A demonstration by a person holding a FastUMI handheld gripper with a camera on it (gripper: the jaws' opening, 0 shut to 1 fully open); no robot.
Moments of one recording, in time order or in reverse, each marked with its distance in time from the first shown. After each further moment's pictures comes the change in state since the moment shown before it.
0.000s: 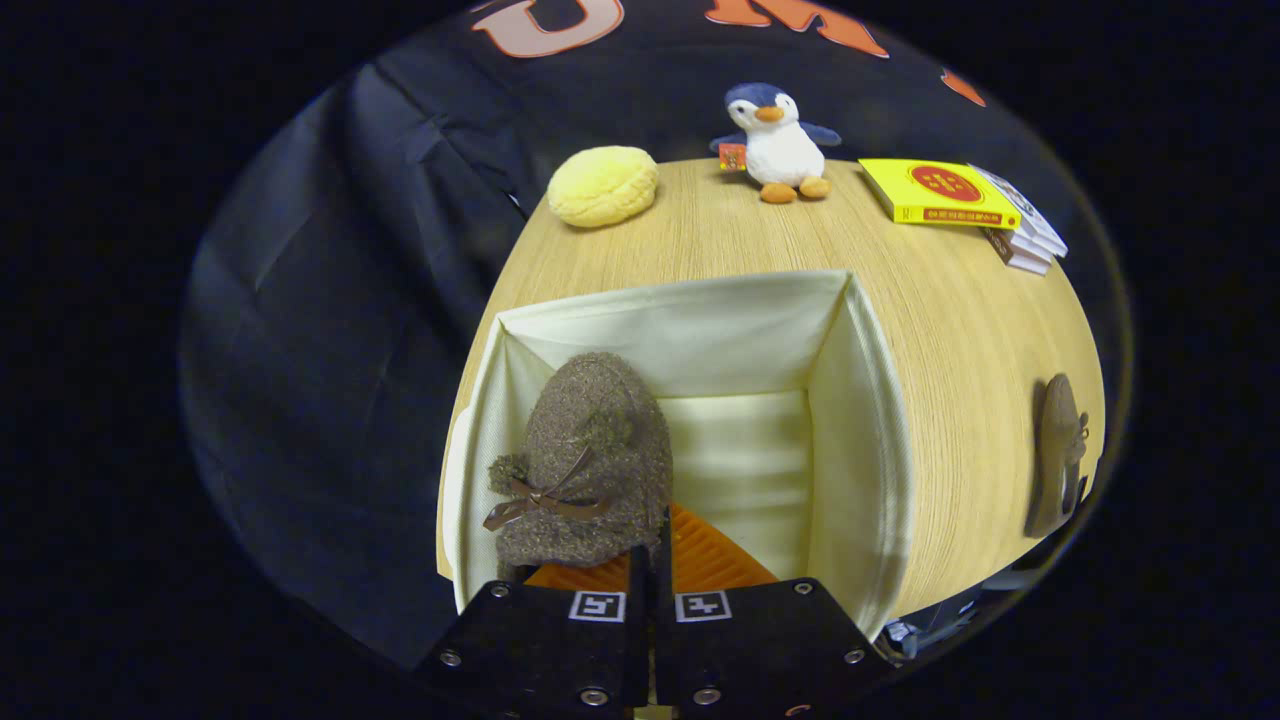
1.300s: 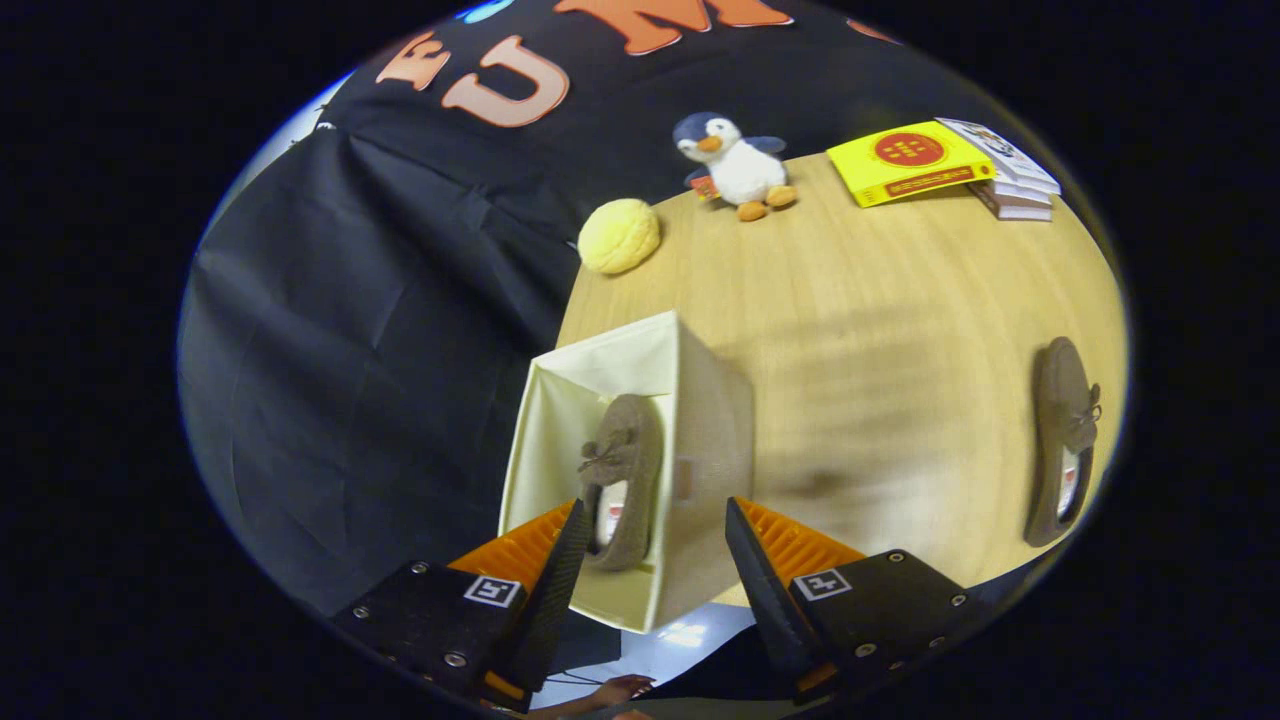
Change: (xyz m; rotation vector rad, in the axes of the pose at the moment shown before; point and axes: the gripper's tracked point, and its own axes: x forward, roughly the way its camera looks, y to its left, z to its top) arm -0.118 -0.150 0.020 0.085 -0.082 0.317
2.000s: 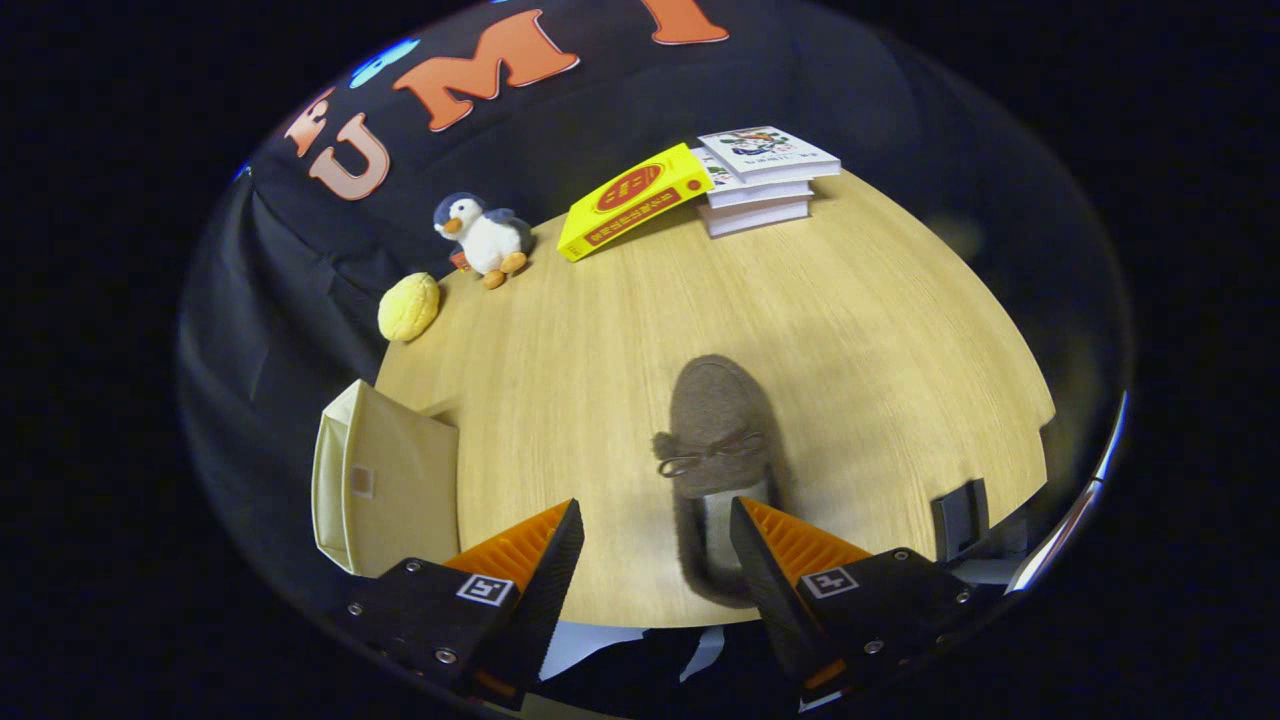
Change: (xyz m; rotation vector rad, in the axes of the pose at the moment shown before) arm -0.081 -0.279 0.002 0.070 -0.116 -0.367
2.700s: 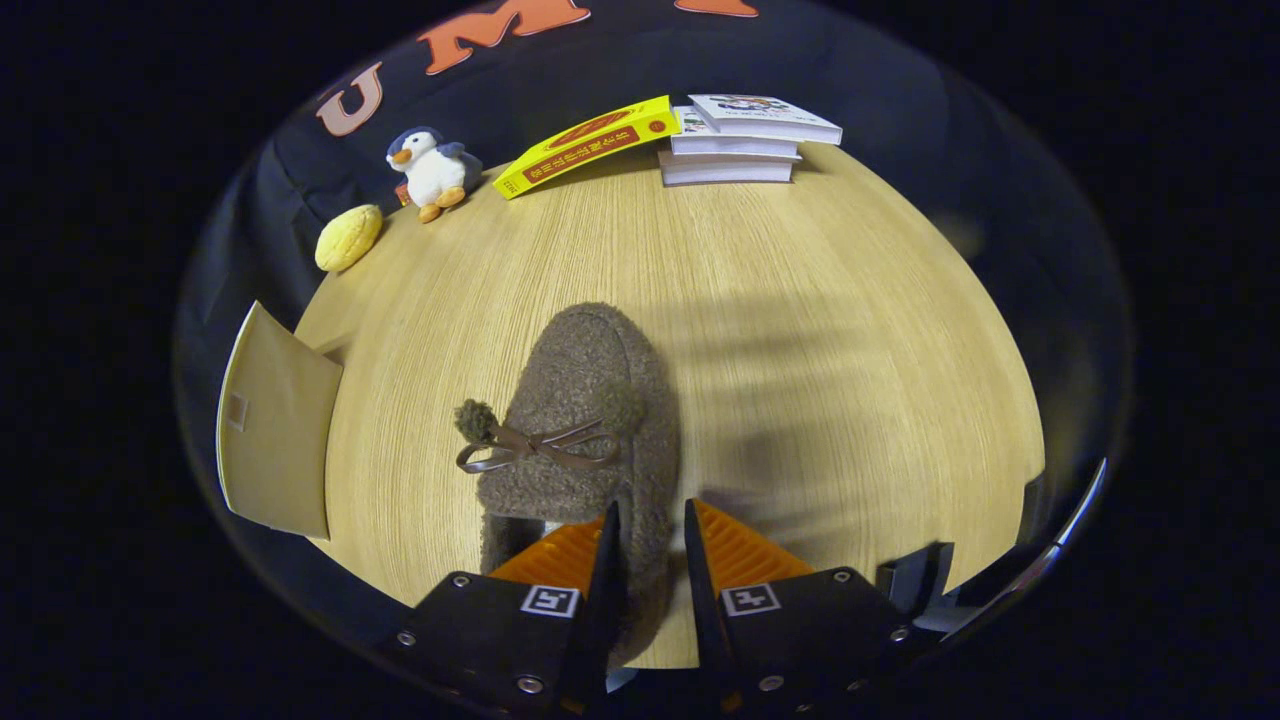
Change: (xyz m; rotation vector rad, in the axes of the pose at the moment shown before) arm 0.077 -0.056 -0.022 -0.166 0.067 -0.061
